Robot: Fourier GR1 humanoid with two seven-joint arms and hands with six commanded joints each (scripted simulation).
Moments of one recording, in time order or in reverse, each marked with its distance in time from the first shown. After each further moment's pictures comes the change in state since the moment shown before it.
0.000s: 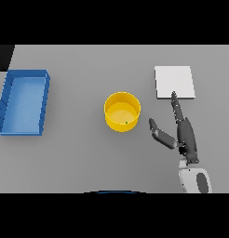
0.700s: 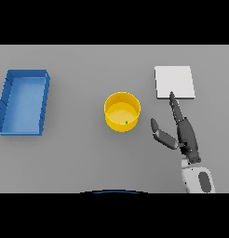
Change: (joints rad) left arm 0.531 0.199 0.244 -0.220 0.579 0.301 0.321; right arm -0.009 -0.035 -0.003 0.020 -0.032 0.053 -0.033
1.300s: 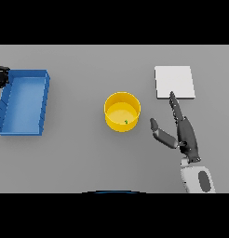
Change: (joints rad) left arm 0.462 0.082 -0.065 -0.558 0.223 0.299 0.201; right arm -0.007 0.005 -0.004 0.009 -0.002 -0.007 0.003
